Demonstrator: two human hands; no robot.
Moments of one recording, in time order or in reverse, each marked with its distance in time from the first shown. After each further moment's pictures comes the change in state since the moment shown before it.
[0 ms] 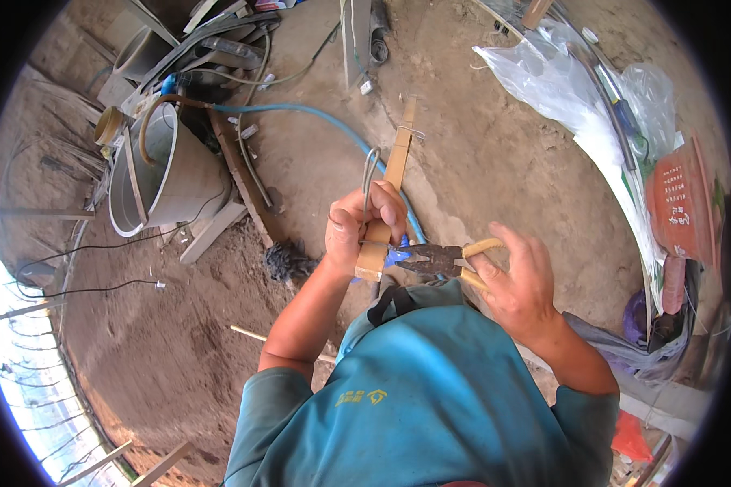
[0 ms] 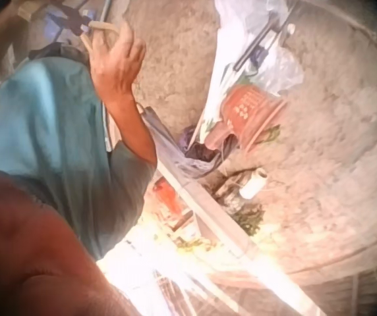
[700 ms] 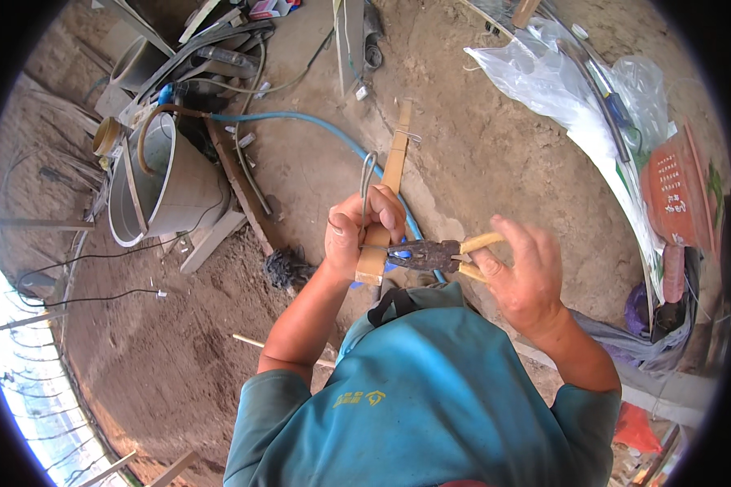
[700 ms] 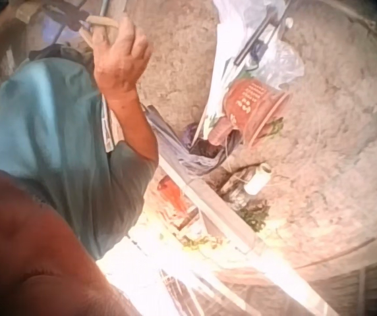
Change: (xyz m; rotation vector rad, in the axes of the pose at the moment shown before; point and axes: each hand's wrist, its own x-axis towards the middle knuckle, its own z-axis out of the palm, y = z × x) left_hand -0.001 0.011 0.010 0.025 0.042 -0.054; right_hand 0.011 -0.004 -0.011 -0.129 0.096 -0.059
